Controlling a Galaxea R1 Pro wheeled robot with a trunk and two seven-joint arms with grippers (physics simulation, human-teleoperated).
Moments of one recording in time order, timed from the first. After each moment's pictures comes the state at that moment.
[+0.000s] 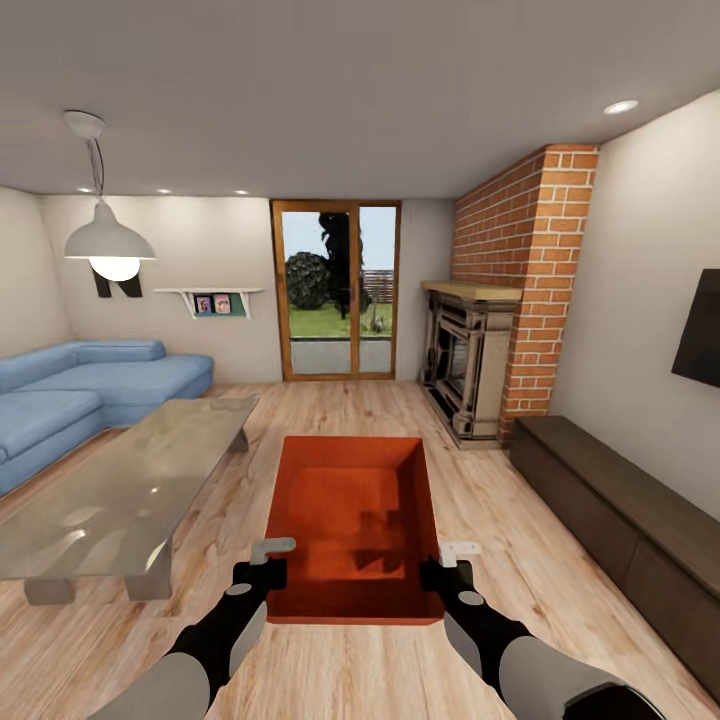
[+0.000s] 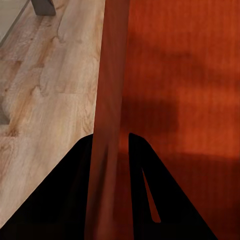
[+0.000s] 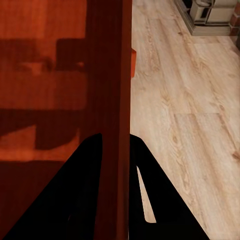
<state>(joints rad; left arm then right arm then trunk) -0.62 -0.09 -0.04 -0.40 0.04 0.03 0.18 -0.71 0.11 0.25 -0.15 -0.18 -0.20 -0.14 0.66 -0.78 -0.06</state>
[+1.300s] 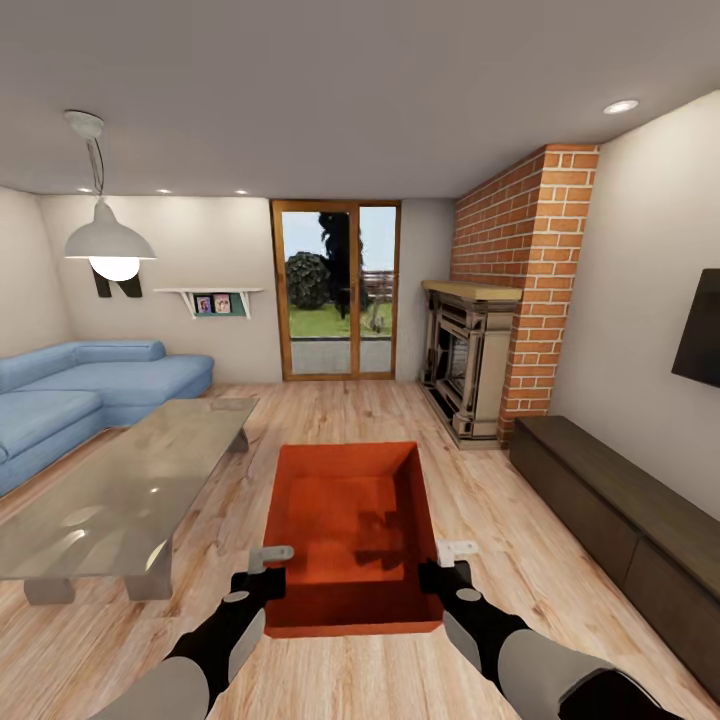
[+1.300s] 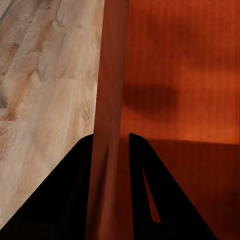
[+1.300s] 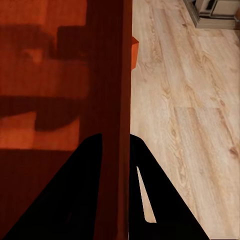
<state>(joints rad) -0.62 -0.10 0.00 -0.35 0.05 0.03 0.17 -0.74 0.11 0.39 -0.11 -0.30 -0.16 -0.14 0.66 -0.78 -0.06</state>
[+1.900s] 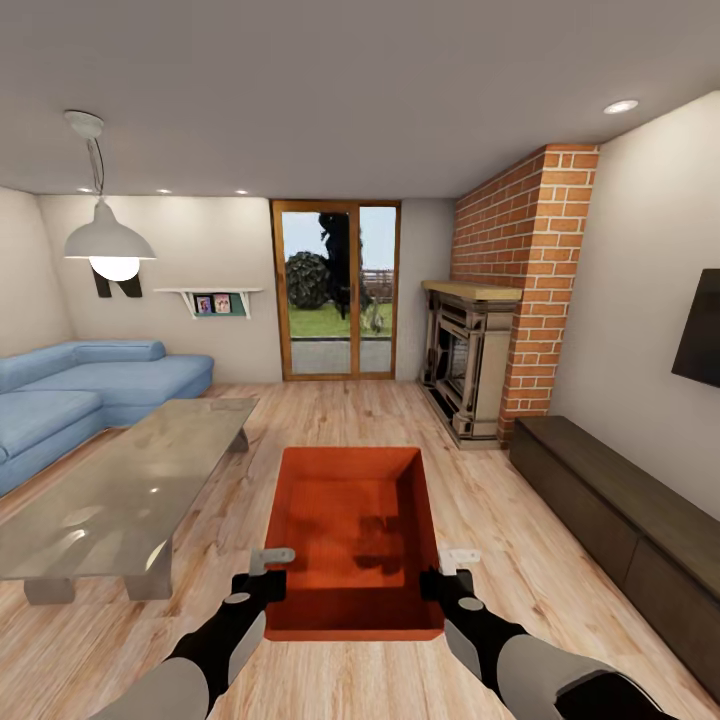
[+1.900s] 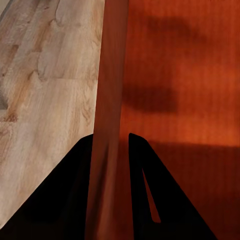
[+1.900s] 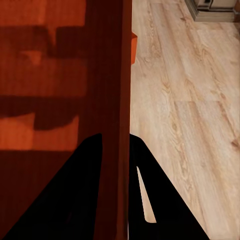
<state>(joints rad) -0.62 -0.09 -0.03 -0.34 0.05 0.03 0.17 -0.74 0.12 0.26 -0.05 -0.20 -0.20 -0.13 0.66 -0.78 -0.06</state>
